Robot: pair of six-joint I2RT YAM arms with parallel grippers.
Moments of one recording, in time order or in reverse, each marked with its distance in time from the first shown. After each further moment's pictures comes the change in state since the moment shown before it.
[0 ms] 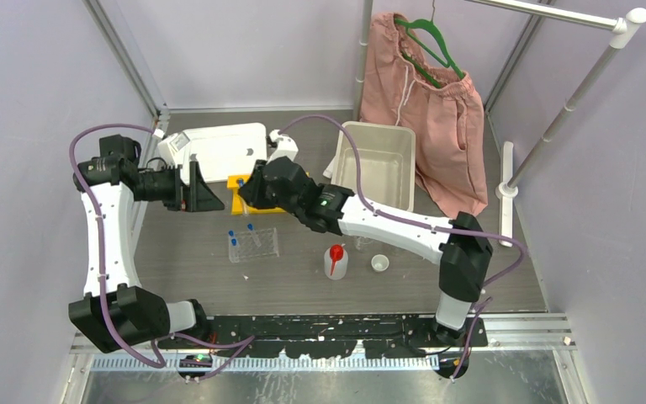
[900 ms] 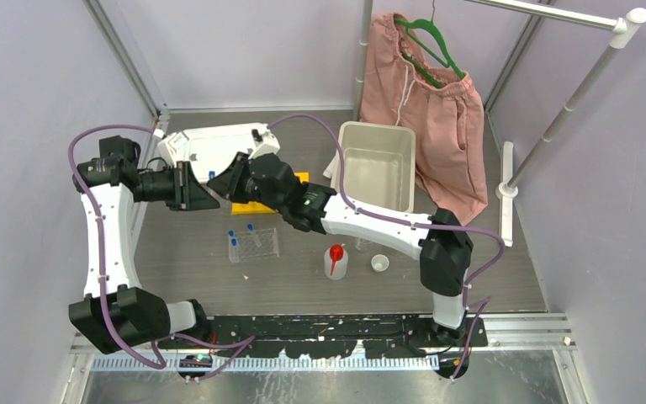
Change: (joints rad) left arm 0.000 -0.008 -0.004 -0.018 0.097 -0.001; right arm 0.033 0.130 0.133 0.212 -0.092 0.170
